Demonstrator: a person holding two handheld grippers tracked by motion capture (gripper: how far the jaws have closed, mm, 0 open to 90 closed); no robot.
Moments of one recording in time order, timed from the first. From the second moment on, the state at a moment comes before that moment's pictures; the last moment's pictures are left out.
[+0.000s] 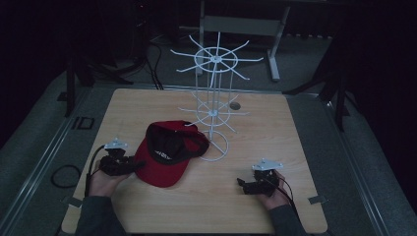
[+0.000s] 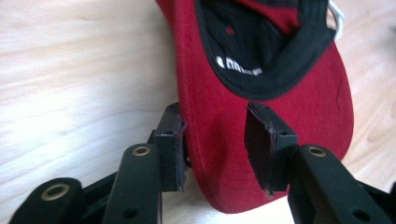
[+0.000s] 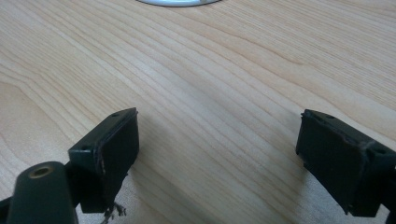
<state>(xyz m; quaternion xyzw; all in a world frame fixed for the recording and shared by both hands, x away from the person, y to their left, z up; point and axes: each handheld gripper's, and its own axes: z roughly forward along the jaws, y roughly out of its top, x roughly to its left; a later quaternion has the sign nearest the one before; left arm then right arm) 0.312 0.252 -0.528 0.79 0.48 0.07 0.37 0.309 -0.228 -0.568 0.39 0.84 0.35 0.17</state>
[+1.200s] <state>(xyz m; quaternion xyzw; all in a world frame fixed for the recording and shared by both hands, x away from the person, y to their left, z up) 0.312 0.251 -0.528 0.78 0.51 0.10 0.35 0.310 -0.228 -0.568 0.39 0.84 0.35 0.17</state>
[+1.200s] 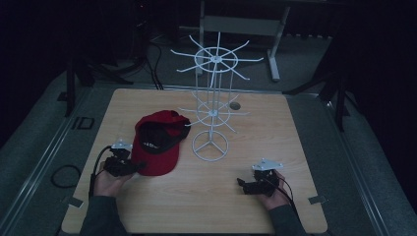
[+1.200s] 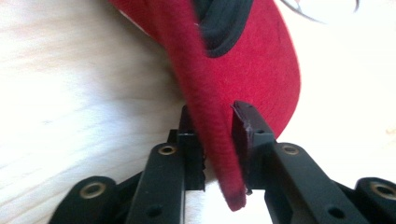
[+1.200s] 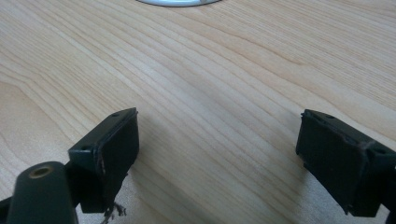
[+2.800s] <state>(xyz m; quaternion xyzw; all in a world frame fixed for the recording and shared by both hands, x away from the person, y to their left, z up) 0.298 0.253 -0.516 0.75 0.50 0.25 0.37 0.310 -0.228 -0.568 0.39 0.84 0.35 0.17</state>
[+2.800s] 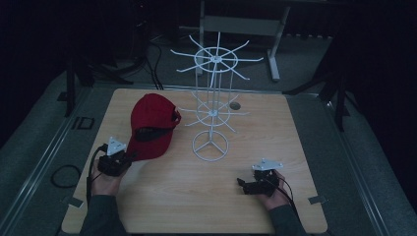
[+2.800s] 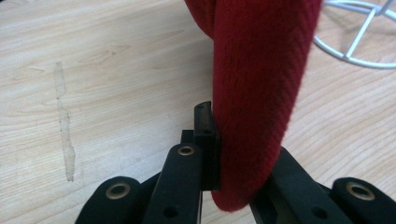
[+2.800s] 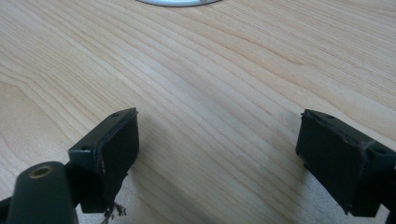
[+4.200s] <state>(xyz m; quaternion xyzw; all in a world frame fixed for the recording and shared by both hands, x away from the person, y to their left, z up) 0.287 0.250 -0.451 0.67 0.50 0.31 0.45 0.310 -0.228 -0.568 0.39 0.84 0.35 0.17</state>
